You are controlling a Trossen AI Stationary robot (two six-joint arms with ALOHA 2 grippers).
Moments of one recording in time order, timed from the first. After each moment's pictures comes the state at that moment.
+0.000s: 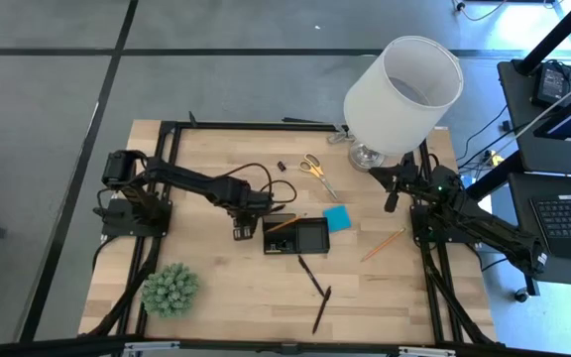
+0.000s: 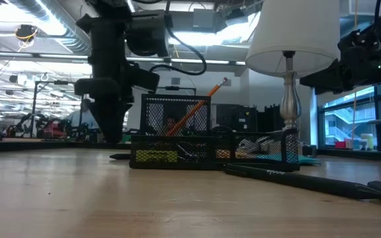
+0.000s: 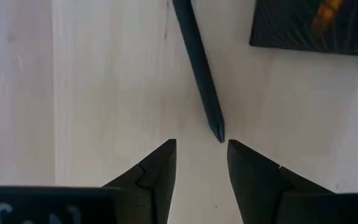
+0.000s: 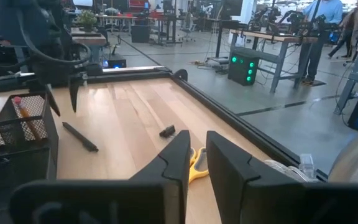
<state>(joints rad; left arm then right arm) 0.00 1.70 1.04 -0.77 -0.13 -0.15 -0.58 0.06 0.03 -0.01 -0.15 -0.06</state>
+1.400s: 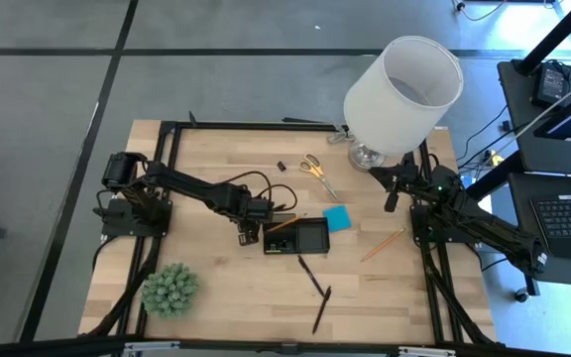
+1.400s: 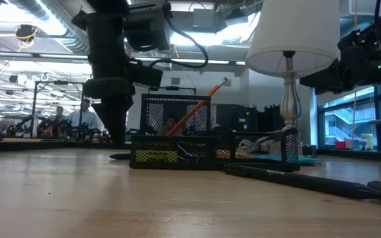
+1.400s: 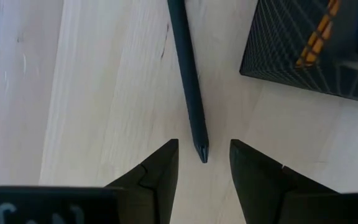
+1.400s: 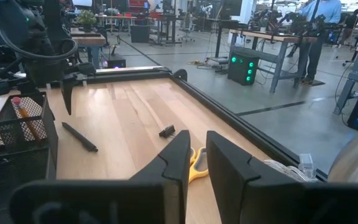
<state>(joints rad) -0.06 1.71 1.04 -0.71 -0.19 -0.32 -0.58 0.06 0.03 -0.01 -0.15 -0.06</state>
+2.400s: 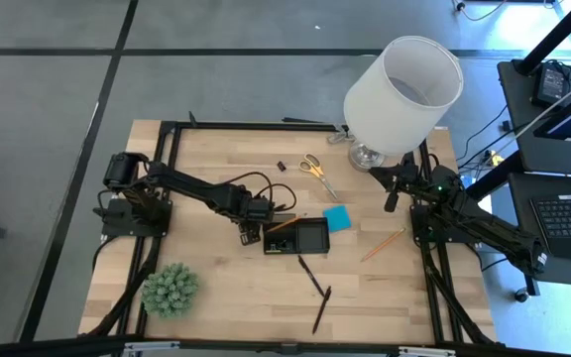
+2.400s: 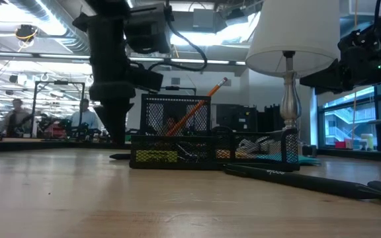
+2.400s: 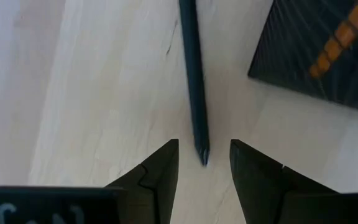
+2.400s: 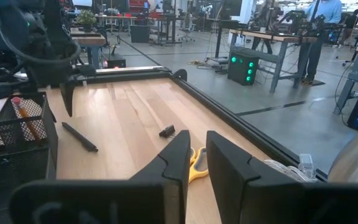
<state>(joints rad) -0.06 1.74 1.04 -0.70 -0.19 -0.40 -0.58 0.06 0.03 -0.01 -0.15 -0.06</state>
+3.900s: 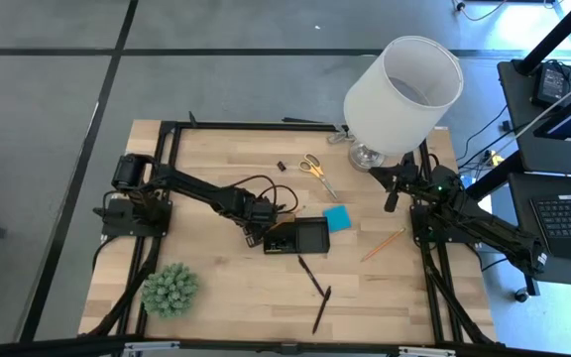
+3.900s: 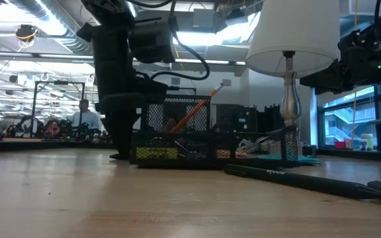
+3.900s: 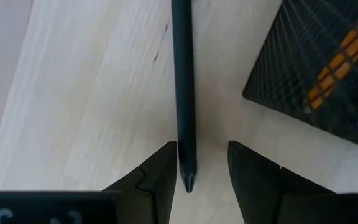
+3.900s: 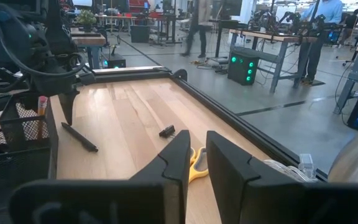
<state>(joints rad) -0.06 1.79 1.04 -0.64 -0.17 -0.49 -0.58 0.06 0.03 -0.01 -0.15 -0.06</state>
